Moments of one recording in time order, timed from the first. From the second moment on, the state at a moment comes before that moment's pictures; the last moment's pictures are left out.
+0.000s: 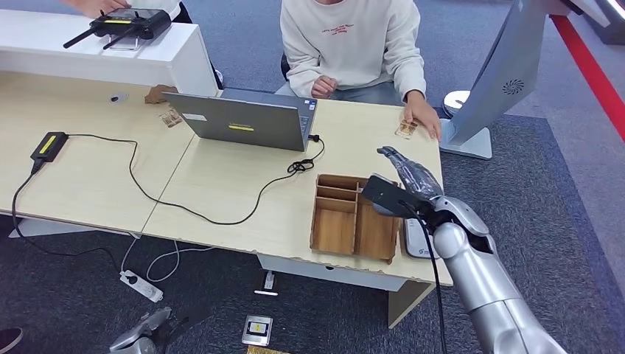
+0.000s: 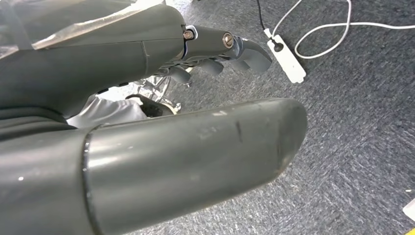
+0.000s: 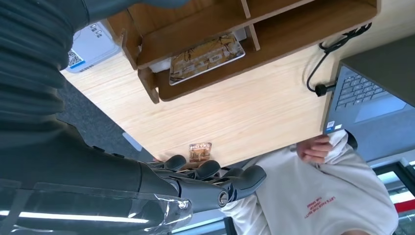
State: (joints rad) left arm -0.30 0.25 -0.73 -0.34 -0.48 0.11 0.04; right arm -0.69 -0.03 0.49 -0.91 0.81 -0.01 -0.13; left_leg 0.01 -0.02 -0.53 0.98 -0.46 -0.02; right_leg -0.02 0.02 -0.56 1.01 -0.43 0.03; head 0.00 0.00
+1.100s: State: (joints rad) left arm -0.29 0.25 -0.68 -0.34 -0.53 0.11 0.04; right arm -0.69 -0.03 0.49 -0.82 0.81 -0.02 -0.12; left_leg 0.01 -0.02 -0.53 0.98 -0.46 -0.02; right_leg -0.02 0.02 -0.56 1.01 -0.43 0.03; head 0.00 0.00
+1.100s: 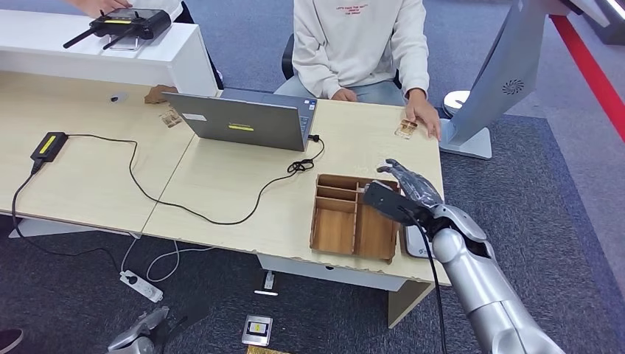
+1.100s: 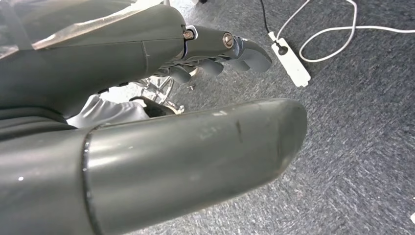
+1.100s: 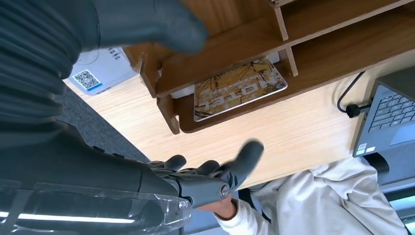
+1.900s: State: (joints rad) left arm -0.28 0.25 -0.65 -0.35 -0.55 0.09 0.05; right arm -0.70 -0.03 0.49 -0.81 0.80 -0.04 -0.11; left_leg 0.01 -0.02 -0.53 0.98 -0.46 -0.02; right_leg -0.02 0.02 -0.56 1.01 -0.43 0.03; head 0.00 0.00
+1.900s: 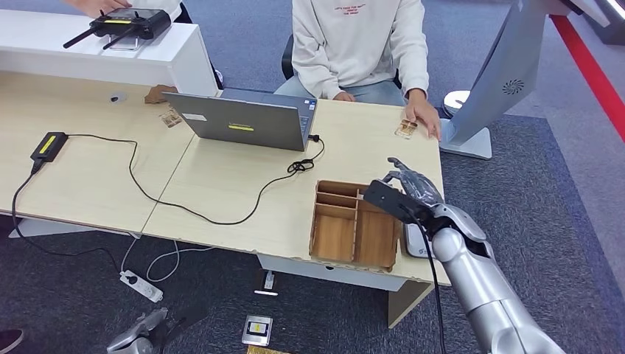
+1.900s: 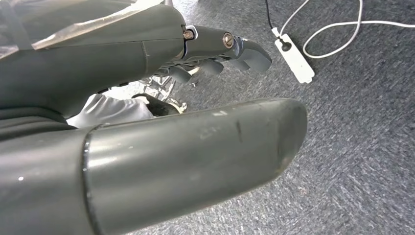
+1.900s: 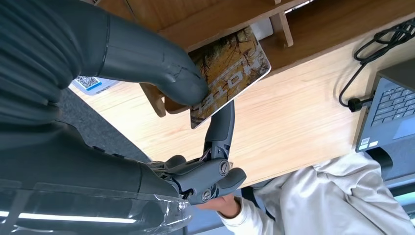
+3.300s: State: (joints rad) left arm -0.31 0.22 -0.64 -0.35 -0.59 0.05 0.01; right arm -0.99 -0.13 0.40 -0.72 0.90 -0.15 -0.13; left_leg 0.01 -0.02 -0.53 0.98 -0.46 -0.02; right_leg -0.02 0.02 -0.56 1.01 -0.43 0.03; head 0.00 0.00
